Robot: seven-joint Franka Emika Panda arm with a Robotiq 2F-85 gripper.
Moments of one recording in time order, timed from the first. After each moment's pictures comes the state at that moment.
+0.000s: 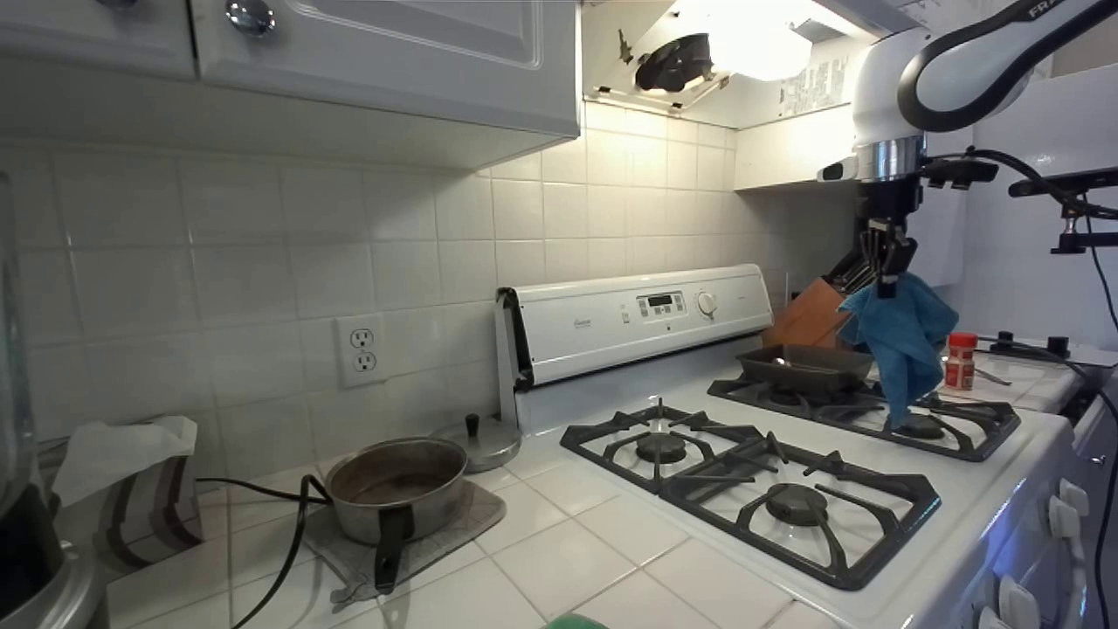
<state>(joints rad) -0.02 -0.17 -0.09 -2.24 -0.25 2.09 -0.62</state>
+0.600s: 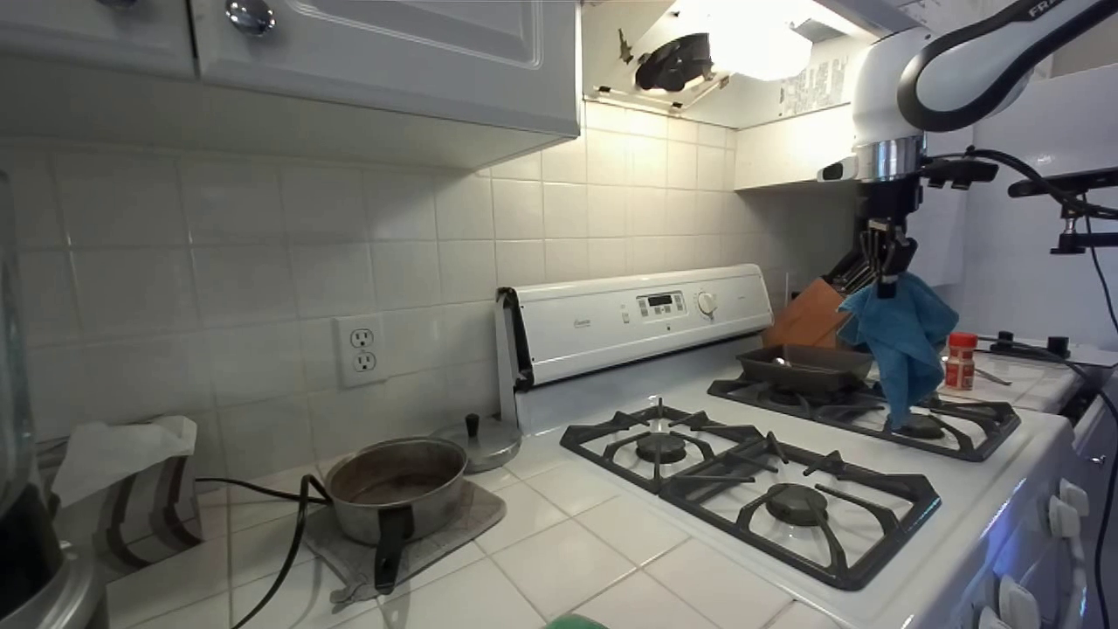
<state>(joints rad) -0.02 -0.17 -0.09 -2.24 -0.25 2.09 -0.62</state>
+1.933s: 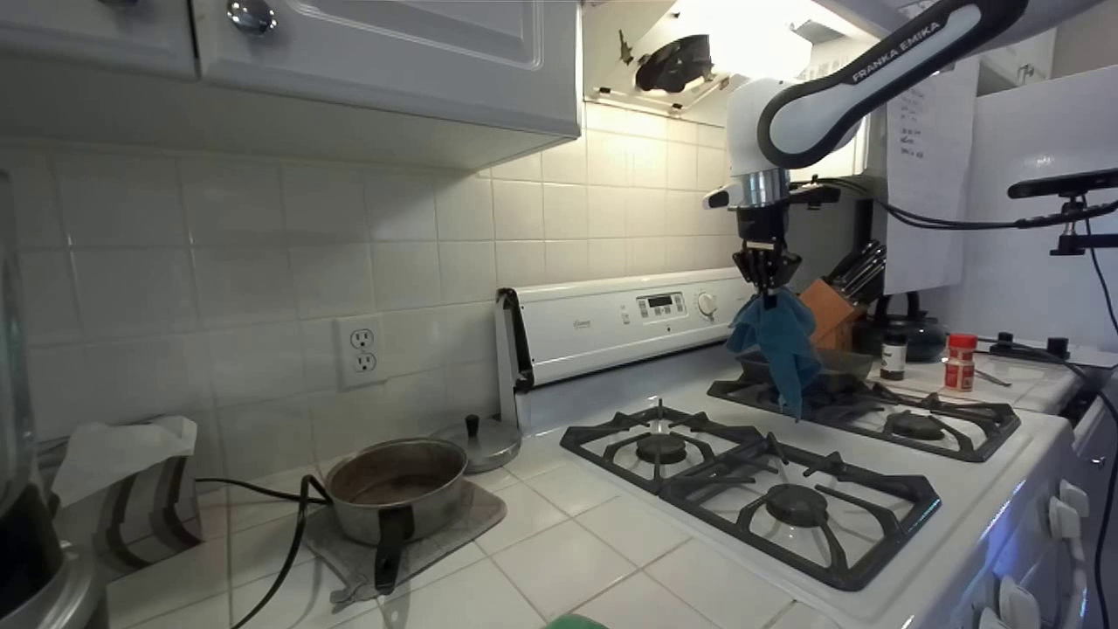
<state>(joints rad) 0.00 0.29 0.04 -1.71 -0.29 1.99 -1.06</state>
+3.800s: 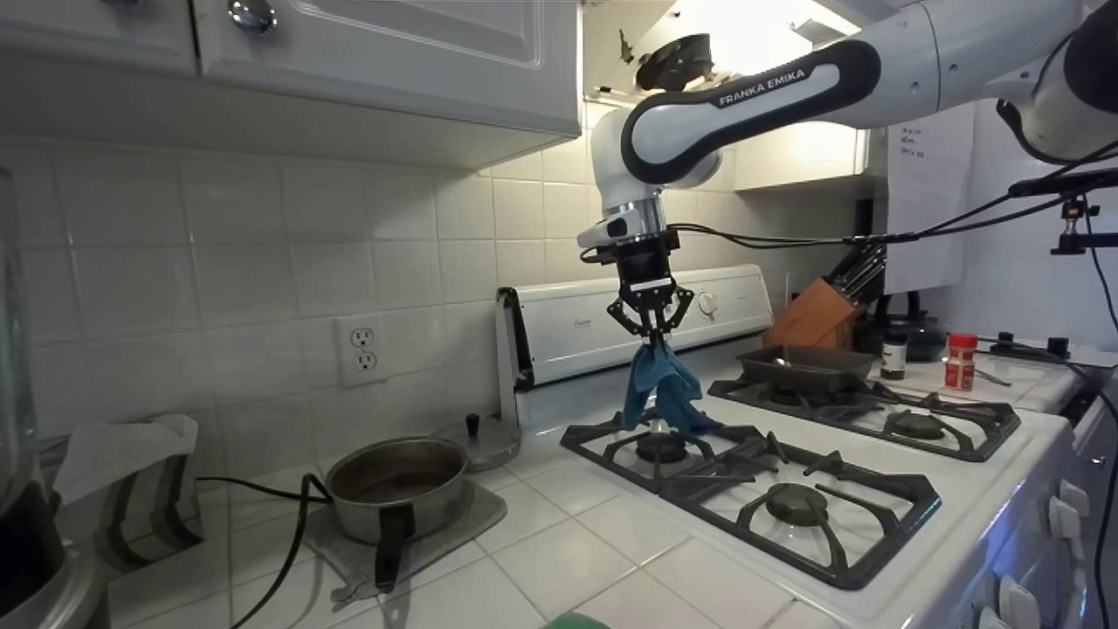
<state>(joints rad) 0.19 0.82 0.21 -0.97 -0.20 1.59 -1.84</state>
